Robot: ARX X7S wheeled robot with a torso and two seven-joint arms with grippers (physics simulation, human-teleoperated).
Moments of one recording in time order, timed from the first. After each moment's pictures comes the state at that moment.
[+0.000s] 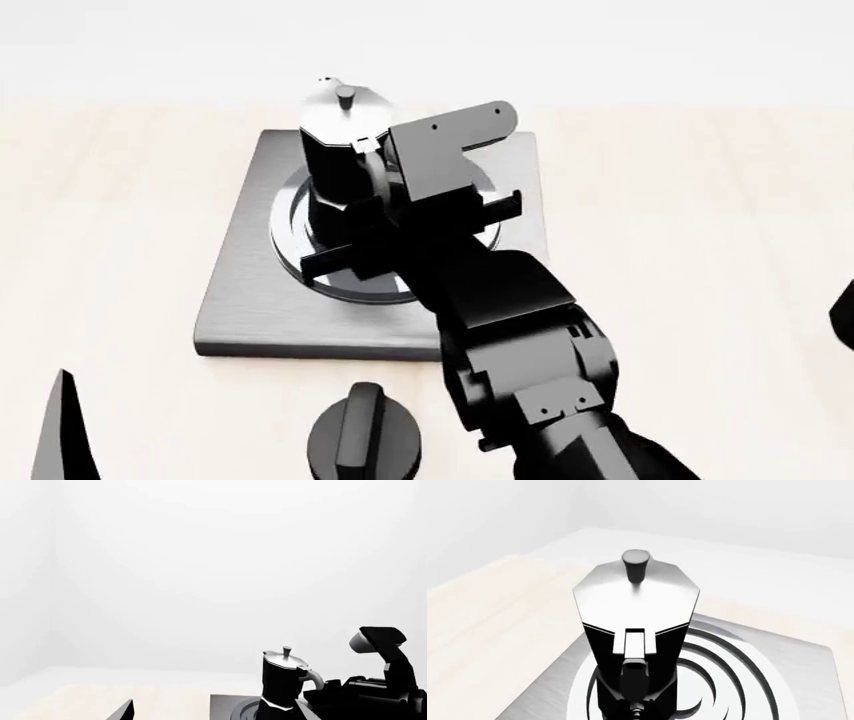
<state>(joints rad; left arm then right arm) 0.16 -0.40 0.19 0.74 -0.26 -0.07 -0.42 1.25 0.01 -0.87 1.11 0.79 0.17 -0.13</state>
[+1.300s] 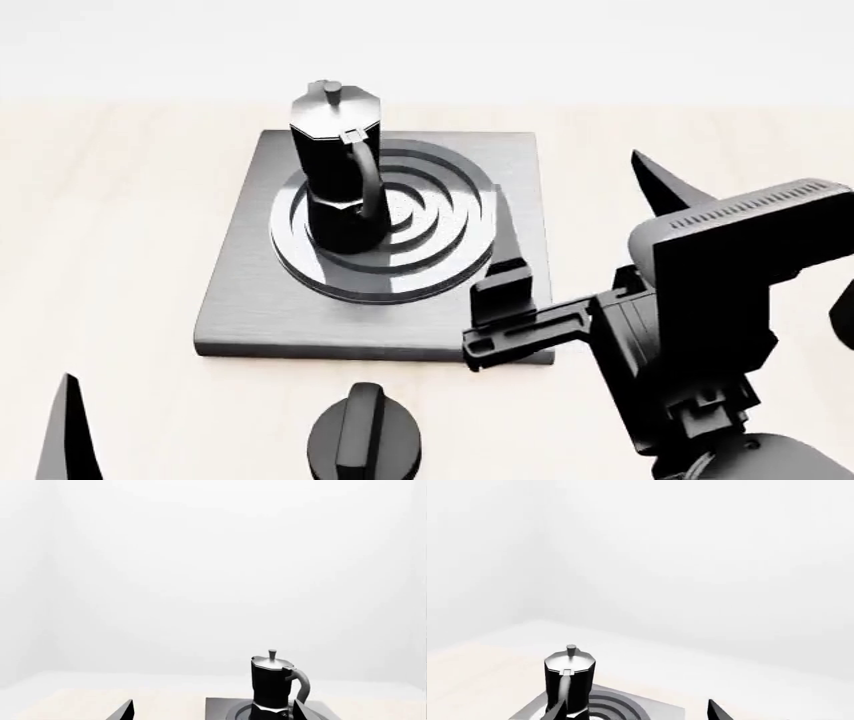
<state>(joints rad) 0.16 -0.41 0.22 0.75 -0.25 -0.06 -0.43 0.91 0.94 -0.97 -0.34 1.00 0.01 0.52</state>
